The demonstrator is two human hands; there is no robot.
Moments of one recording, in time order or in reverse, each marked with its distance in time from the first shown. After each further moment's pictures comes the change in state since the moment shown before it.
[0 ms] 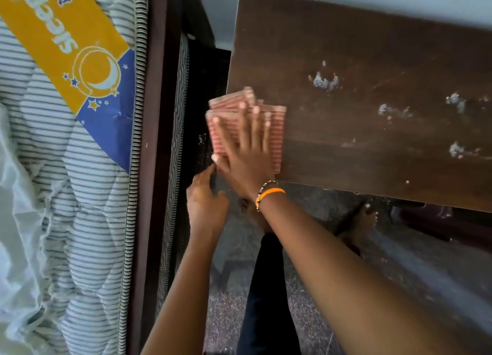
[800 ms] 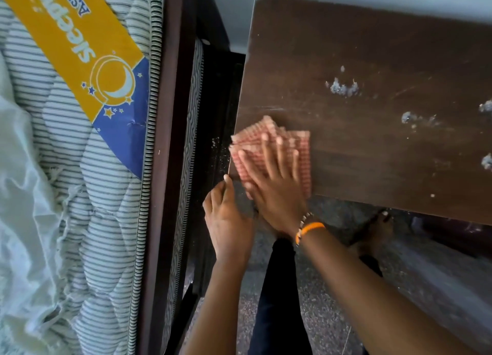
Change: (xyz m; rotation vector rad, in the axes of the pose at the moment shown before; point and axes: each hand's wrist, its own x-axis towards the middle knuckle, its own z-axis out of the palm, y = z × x) left_hand -0.019 -0.003 0.022 0.283 0.094 0.099; right_hand -0.042 0.029 0.002 0.030 -0.047 -0.096
